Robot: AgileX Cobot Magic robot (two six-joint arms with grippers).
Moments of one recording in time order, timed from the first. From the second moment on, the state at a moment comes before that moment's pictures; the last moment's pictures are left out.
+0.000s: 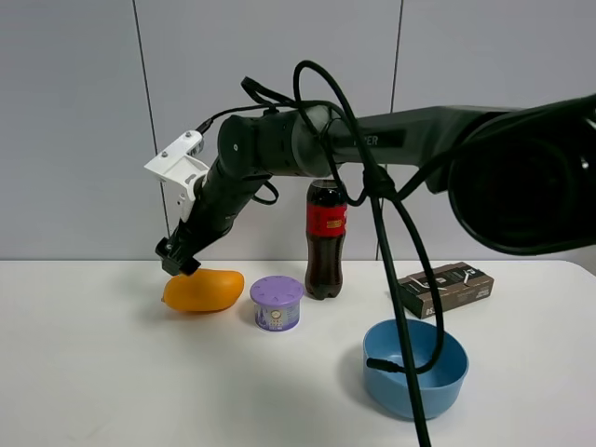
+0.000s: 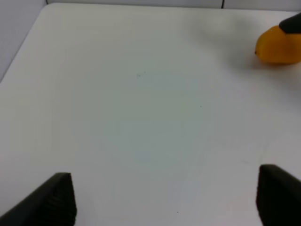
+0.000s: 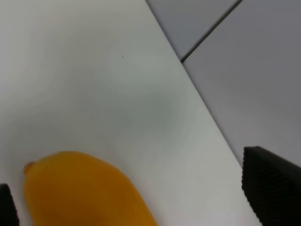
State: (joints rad) left arm 0.01 -0.01 -0.51 0.07 1.06 -0.10; right arm 0.74 2.56 -2.34 0.08 0.58 -0.71
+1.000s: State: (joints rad) left arm 0.01 -0.01 -0.51 0.07 1.06 -0.10; right arm 0.71 2.68 -2.34 0.20 0.57 -0.78
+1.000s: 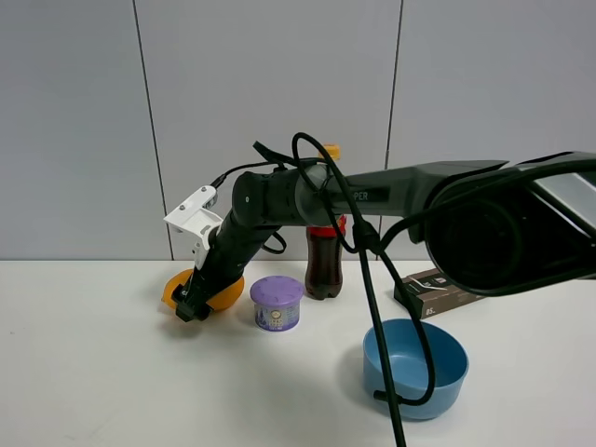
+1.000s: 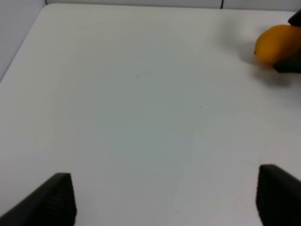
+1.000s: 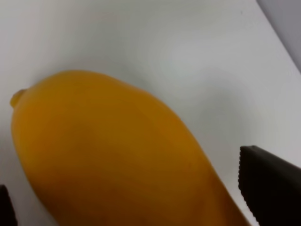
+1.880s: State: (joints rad) left arm 0.01 -0.01 -0.51 0.07 1.06 -0.10; right arm 0.70 2.70 -2.34 0.21 0.55 -0.78
